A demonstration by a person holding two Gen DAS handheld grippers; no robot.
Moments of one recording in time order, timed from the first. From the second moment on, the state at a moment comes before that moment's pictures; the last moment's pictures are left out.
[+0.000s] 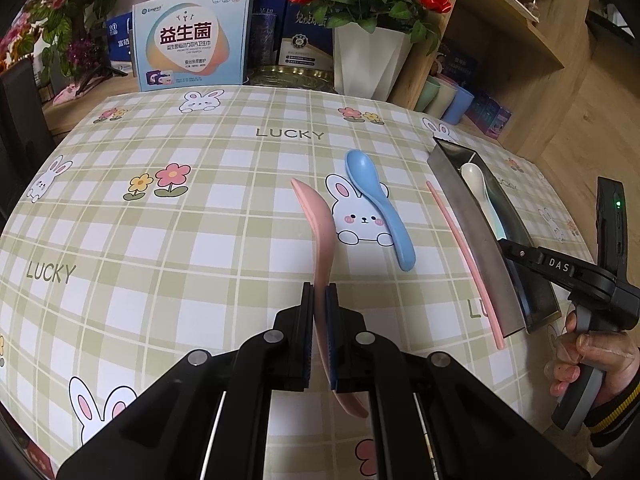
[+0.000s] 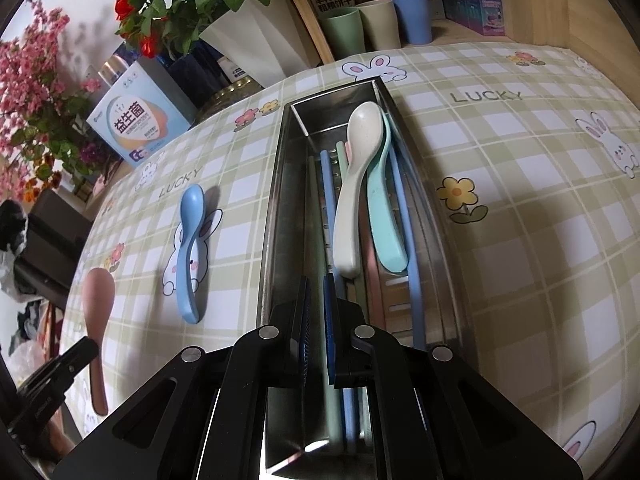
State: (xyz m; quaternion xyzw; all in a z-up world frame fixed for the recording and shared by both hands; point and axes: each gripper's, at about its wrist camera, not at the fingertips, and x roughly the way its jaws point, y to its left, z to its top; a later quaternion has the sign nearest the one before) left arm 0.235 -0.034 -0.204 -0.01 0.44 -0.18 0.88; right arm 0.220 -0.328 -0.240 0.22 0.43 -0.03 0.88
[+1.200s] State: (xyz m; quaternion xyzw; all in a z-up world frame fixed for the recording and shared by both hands) left arm 0.255 -0.170 -0.172 0.06 0.44 -0.26 0.86; right arm 0.198 -0.398 -0.211 0.21 0.39 -0.07 0.89
